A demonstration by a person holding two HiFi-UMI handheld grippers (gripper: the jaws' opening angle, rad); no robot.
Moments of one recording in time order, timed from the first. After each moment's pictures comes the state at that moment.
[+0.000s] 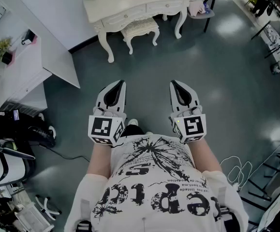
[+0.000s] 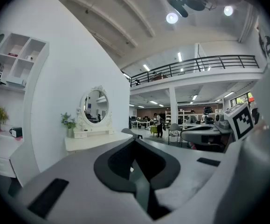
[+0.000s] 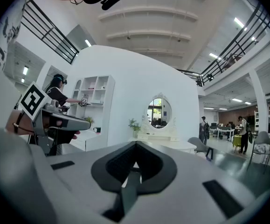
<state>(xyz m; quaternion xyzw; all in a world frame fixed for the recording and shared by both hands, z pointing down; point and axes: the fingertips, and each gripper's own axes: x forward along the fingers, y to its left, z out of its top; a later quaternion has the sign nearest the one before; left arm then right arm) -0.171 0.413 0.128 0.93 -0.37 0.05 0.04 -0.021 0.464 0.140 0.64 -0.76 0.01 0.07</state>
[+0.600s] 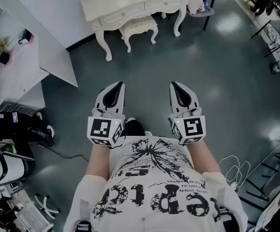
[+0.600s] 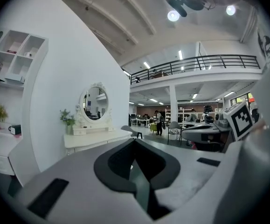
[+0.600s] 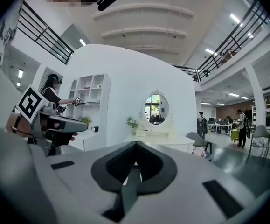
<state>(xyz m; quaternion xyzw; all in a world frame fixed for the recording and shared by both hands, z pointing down) -0.163 0.406 0.145 0.93 -0.37 0.07 0.04 -0.007 0.458 0.157 0.65 -0.76 0.04 0.06</state>
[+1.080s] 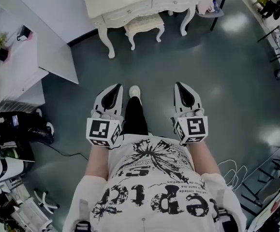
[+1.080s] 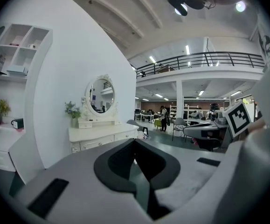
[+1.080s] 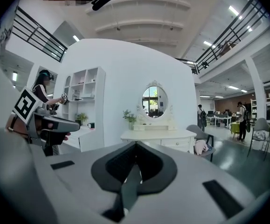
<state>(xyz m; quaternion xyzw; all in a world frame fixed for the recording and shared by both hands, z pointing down) -0.174 0.345 0.186 0.91 -0.39 0.09 0.07 0.009 0.392 0.196 0.65 -0.75 0.07 0.07</state>
